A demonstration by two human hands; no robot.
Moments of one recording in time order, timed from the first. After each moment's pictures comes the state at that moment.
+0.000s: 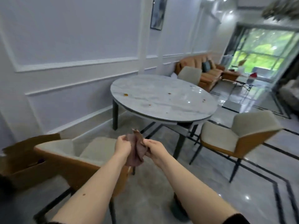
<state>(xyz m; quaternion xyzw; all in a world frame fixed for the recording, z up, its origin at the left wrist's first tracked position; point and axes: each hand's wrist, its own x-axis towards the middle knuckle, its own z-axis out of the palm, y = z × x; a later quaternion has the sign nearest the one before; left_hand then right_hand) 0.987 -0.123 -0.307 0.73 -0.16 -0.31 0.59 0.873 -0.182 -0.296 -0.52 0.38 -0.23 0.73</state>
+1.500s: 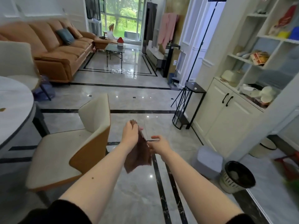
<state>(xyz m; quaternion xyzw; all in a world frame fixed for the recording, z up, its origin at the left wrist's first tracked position) 0.127 -0.900 -0.293 0.55 -0.50 -0.51 0.43 0.011 -0.855 -0.312 -0.35 0.70 -0.40 0.48</state>
